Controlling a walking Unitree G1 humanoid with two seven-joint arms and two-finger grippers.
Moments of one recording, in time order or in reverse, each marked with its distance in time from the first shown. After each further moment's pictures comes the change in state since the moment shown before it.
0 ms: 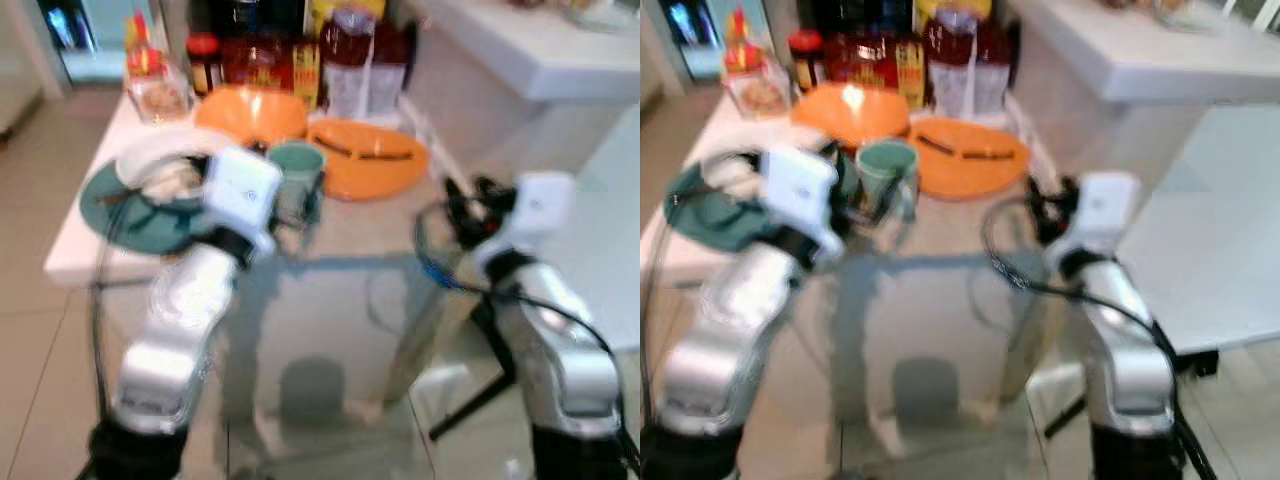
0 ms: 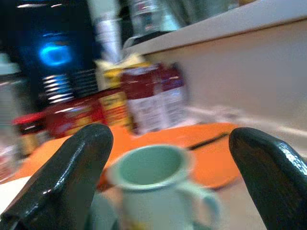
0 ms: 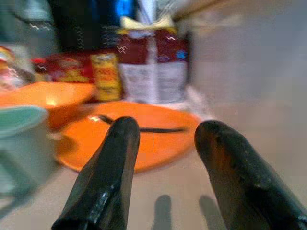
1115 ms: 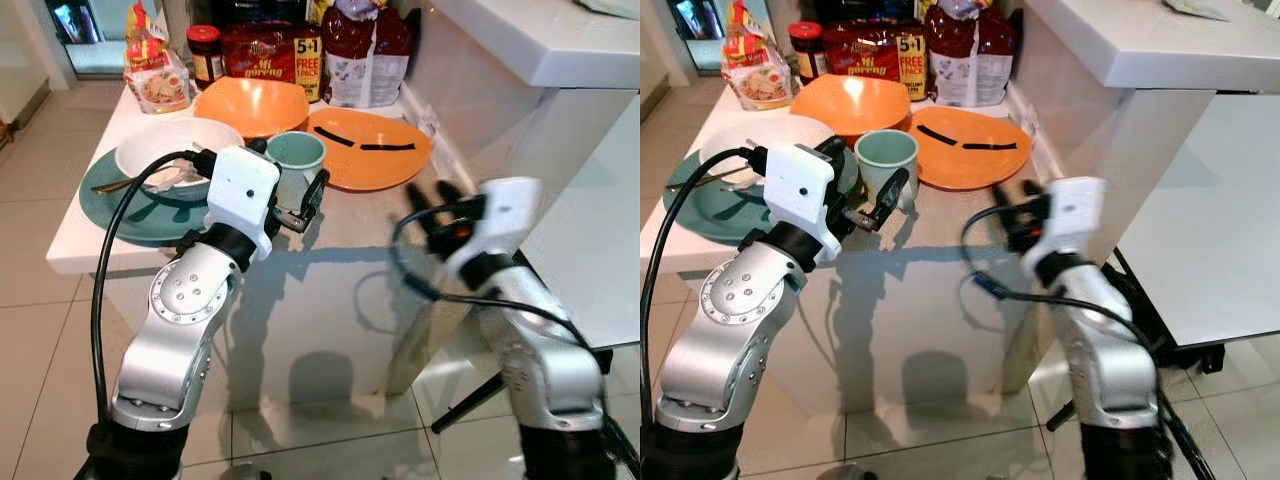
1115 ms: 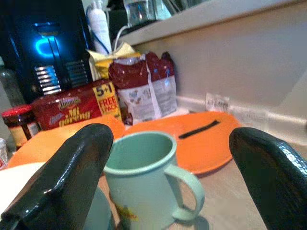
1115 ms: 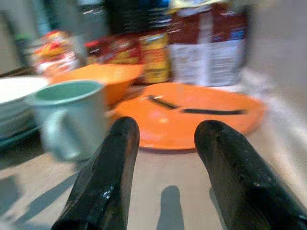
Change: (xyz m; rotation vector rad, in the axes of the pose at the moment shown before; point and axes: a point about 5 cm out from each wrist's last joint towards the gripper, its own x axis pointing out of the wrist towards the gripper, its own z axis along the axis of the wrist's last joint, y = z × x) left arm 0.000 -0.004 -0.001 0.014 0.027 -0.078; right arm 0.005 0.025 -0.017 0.033 0.046 0.210
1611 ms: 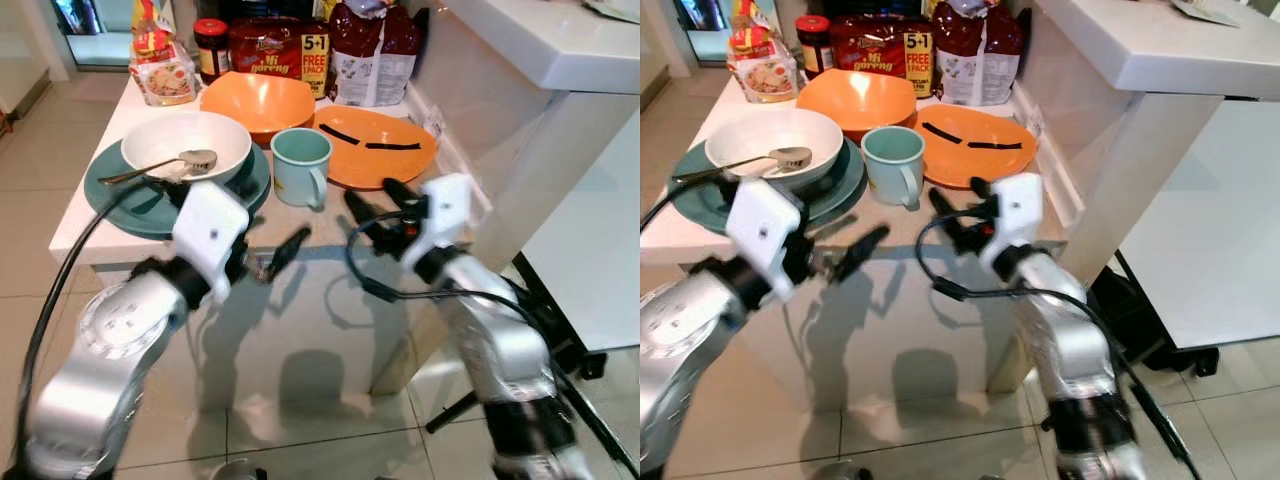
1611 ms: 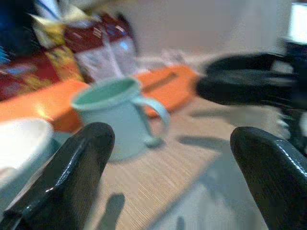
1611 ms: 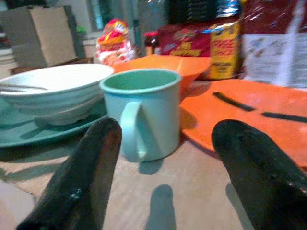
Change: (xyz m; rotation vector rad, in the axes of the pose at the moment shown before) left arm -0.048 0.012 -0.010 0.026 0.142 -0.276; right arm 0.035 0.025 -0.017 0.035 0.004 0.187
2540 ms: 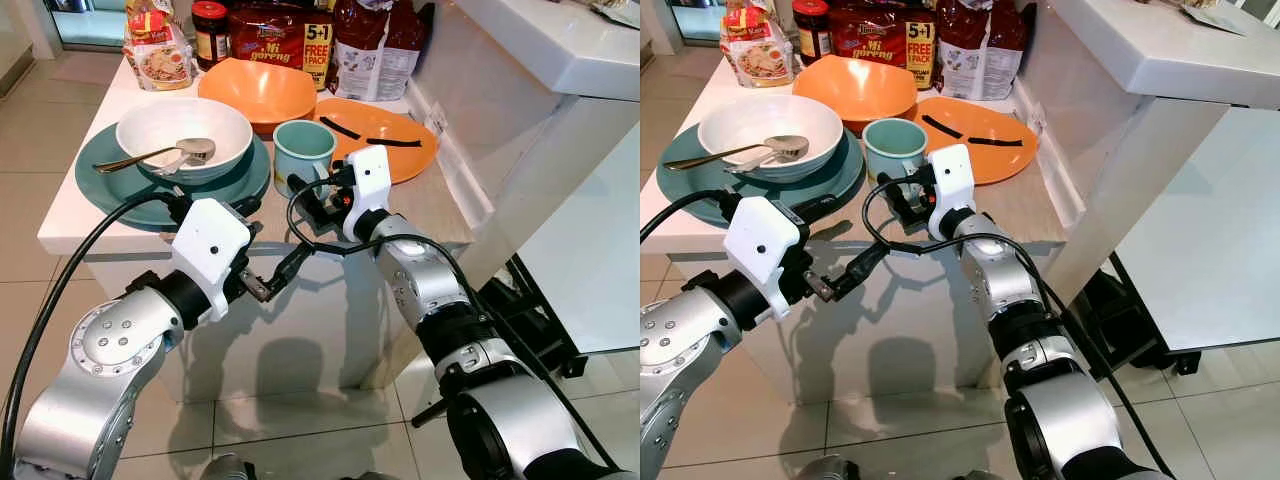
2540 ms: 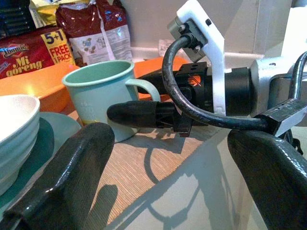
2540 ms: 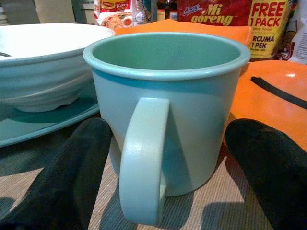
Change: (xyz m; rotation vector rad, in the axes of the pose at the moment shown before) left arm -0.006 -0.007 0.004 -0.011 0.023 0.019; right arm 0.073 0.007 -0.019 -0.033 0.075 0.018
